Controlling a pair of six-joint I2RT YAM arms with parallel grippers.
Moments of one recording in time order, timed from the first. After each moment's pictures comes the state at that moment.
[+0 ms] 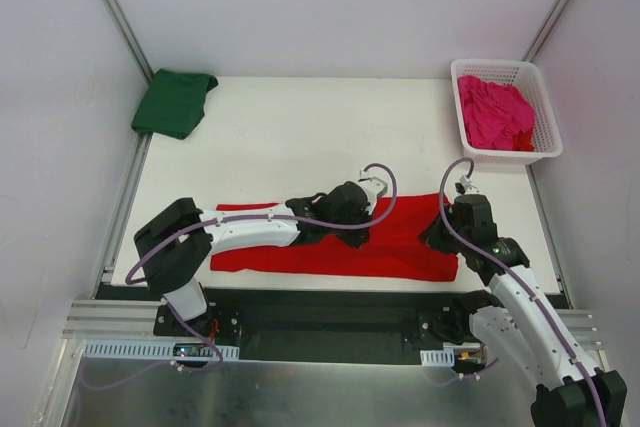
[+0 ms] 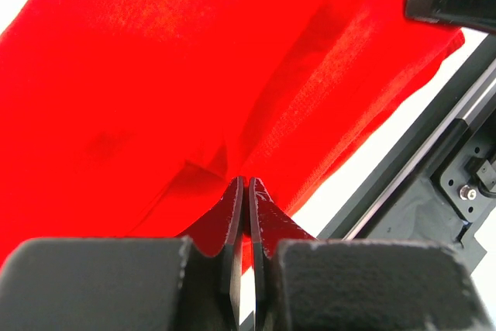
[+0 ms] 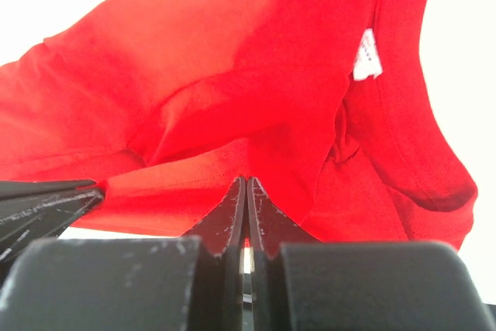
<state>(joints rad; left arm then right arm) -1.08 1.67 1.04 -0.13 0.05 -0.43 0.29 0.68 0.49 -0.64 -0.06 0.61</state>
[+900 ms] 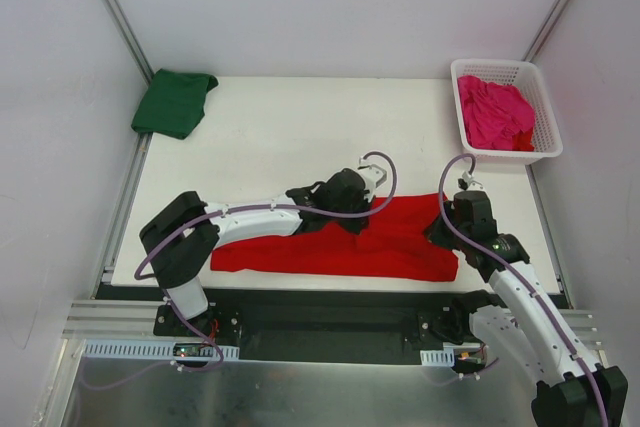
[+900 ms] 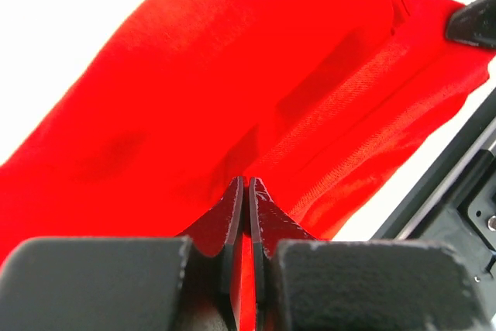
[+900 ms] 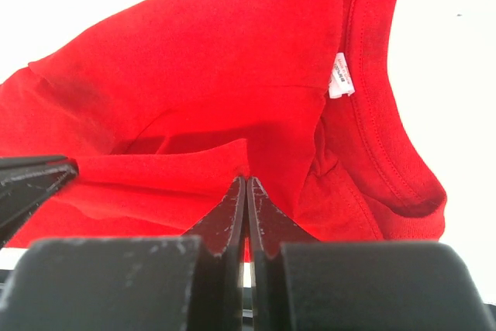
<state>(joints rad) -1.01 1.71 1.09 -0.11 0.04 -0.36 0.30 0.71 0.52 -0.64 0.03 0.60</state>
